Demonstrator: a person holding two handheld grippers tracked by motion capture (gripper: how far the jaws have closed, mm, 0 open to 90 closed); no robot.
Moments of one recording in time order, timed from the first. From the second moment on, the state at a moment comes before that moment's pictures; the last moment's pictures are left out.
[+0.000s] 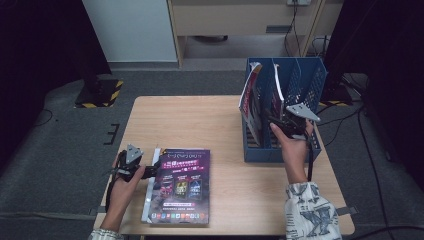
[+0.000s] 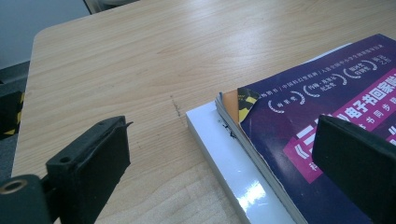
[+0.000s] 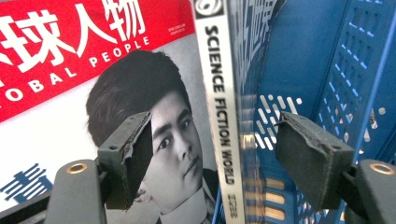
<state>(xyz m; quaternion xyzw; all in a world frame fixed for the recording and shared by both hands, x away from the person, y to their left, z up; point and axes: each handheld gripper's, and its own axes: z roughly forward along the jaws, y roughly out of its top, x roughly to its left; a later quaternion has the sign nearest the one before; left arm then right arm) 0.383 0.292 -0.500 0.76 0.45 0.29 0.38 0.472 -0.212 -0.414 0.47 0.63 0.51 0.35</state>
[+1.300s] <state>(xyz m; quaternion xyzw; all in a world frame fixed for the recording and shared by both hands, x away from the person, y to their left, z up) 0.383 0.293 -0.499 0.75 0.45 0.29 0.38 0.434 -0.222 -0.417 0.45 0.64 0.52 0.34</state>
